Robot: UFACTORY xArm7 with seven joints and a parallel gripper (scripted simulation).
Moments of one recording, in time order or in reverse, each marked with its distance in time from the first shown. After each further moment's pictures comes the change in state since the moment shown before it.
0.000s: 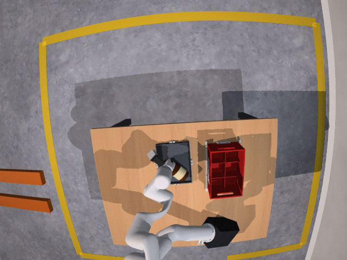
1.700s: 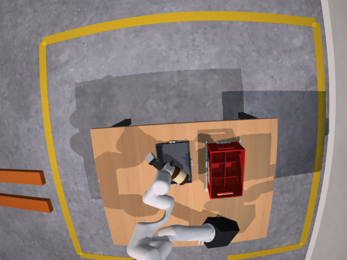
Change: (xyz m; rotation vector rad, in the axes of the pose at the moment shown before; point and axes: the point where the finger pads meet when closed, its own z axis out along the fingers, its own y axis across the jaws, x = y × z) arm 0.000 0.000 -0.060 0.000 0.000 0.000
